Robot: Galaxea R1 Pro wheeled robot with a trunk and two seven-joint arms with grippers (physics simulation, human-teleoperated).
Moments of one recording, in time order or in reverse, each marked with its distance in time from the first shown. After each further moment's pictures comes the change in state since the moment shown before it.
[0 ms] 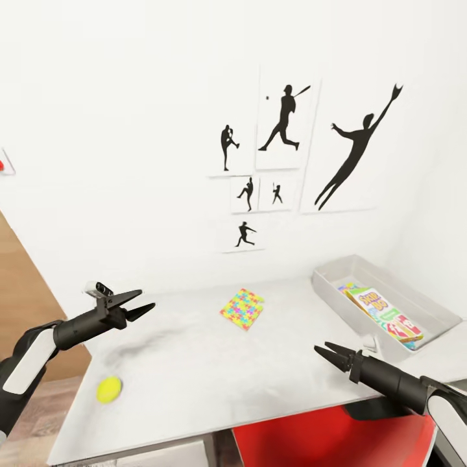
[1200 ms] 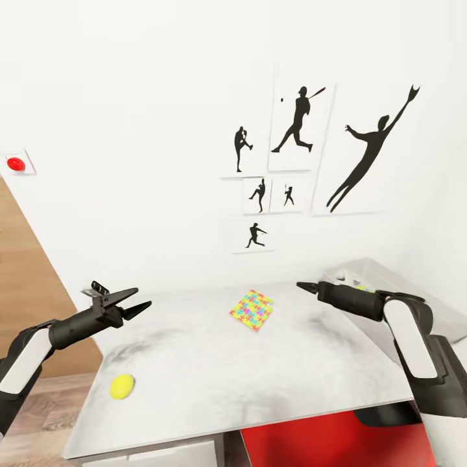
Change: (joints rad) left arm 0.001 0.007 0.022 0.000 -0.001 0.000 0.000; right arm -0.458 0.189 0.008 -0.003 -0.014 0.440 -0.700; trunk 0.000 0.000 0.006
